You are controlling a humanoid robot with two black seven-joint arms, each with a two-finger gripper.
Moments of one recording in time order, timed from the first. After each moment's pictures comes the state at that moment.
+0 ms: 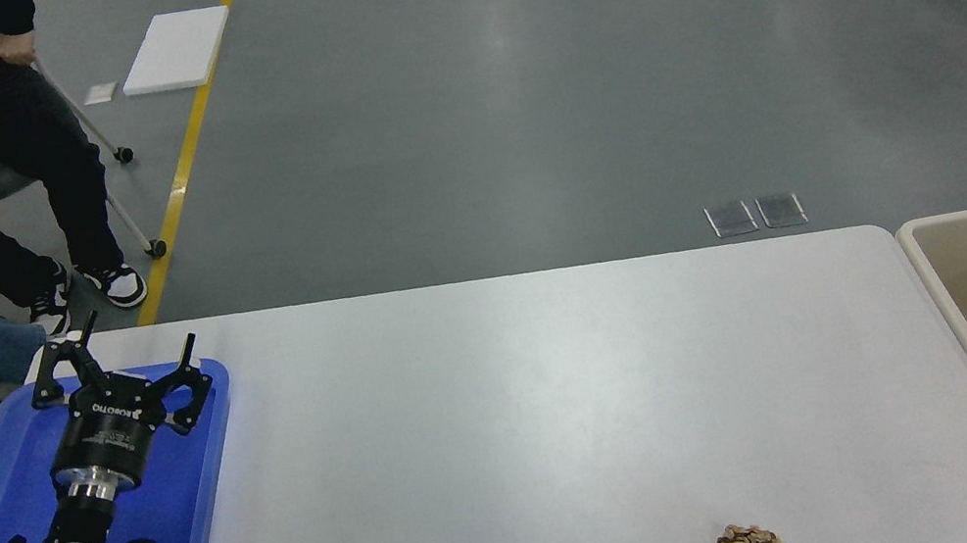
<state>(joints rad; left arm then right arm) -0.48 0.36 -0.88 -0.46 -0.17 -0.78 -0.41 1.21 -1.06 -0.86 0.78 -0.61 0.06 0.28</state>
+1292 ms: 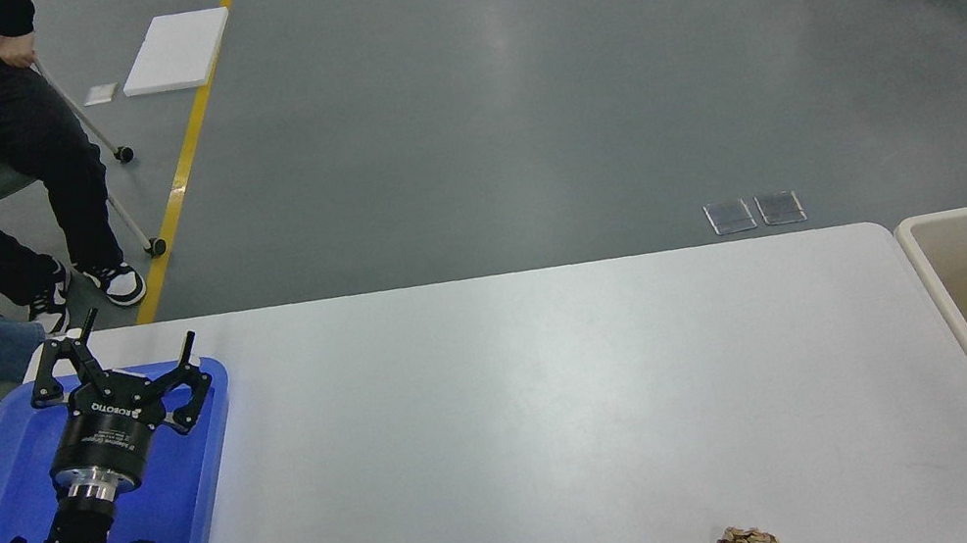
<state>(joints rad) -0.48 0.36 -0.88 -0.46 -0.17 -0.78 -0.41 0.67 -0.64 -0.74 0.10 -0.61 -0.28 0.27</state>
